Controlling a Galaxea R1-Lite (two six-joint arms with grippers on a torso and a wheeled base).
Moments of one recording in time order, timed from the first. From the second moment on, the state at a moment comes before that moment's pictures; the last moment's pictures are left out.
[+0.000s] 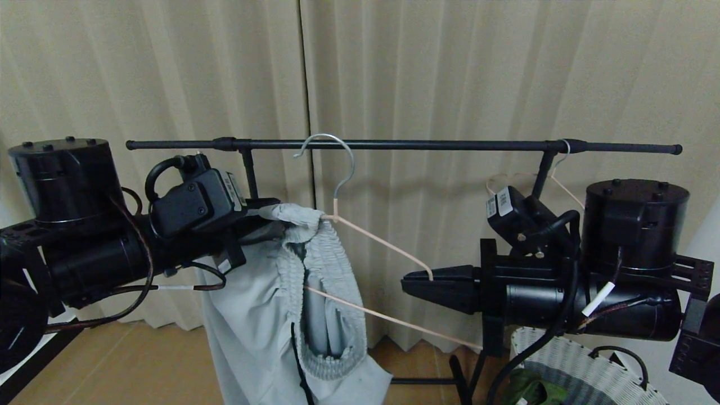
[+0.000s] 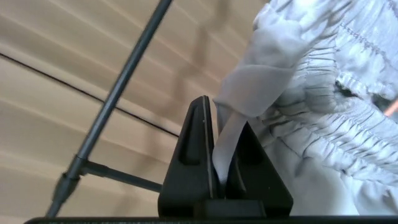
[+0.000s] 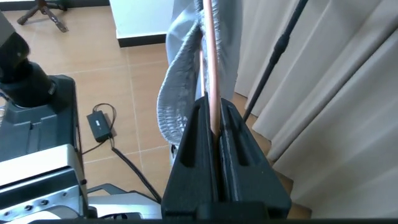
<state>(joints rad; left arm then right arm) -0.32 1.54 -0.73 -0.65 -0.41 0.91 0.64 1.61 -0.71 -0.62 0.54 -0.10</state>
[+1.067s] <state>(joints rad) -0.30 1.52 -0.65 -0.64 0.19 0.63 0.62 1.61 -0.70 -0.62 0.14 -0.12</state>
